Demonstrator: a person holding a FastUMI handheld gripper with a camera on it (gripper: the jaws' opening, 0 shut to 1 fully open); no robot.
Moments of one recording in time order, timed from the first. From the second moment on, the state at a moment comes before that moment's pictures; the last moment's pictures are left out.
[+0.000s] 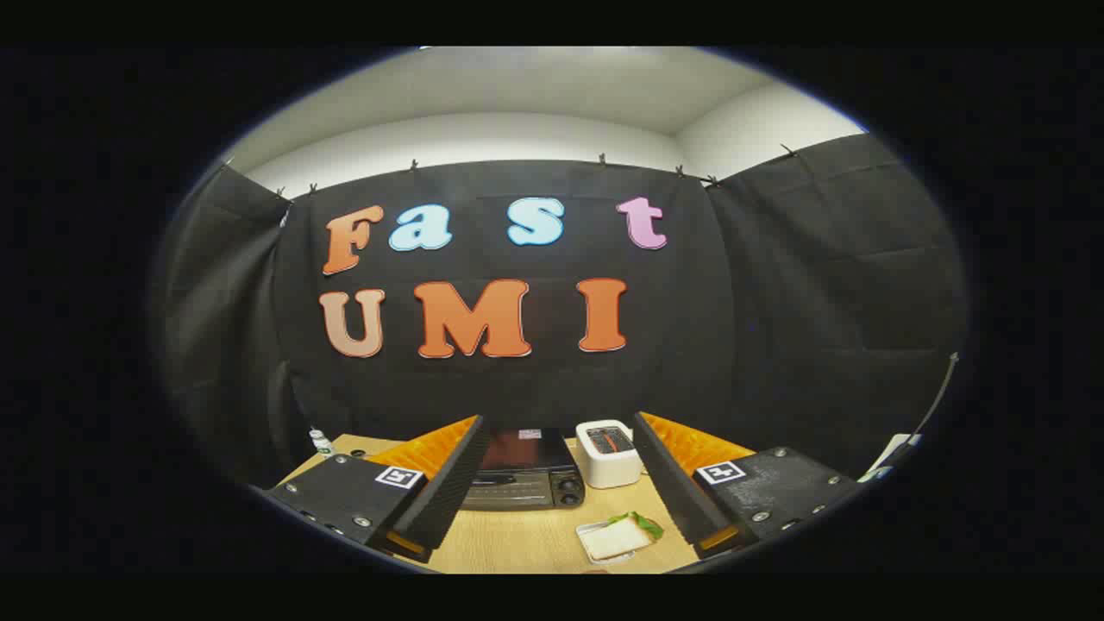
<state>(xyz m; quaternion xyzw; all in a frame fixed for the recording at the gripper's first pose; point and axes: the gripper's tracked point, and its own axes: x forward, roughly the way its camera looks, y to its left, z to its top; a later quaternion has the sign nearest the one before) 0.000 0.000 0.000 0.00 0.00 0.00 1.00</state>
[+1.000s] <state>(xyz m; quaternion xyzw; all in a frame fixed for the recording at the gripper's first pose) 0.007 0.014 -0.007 0.01 0.00 0.02 1.00</state>
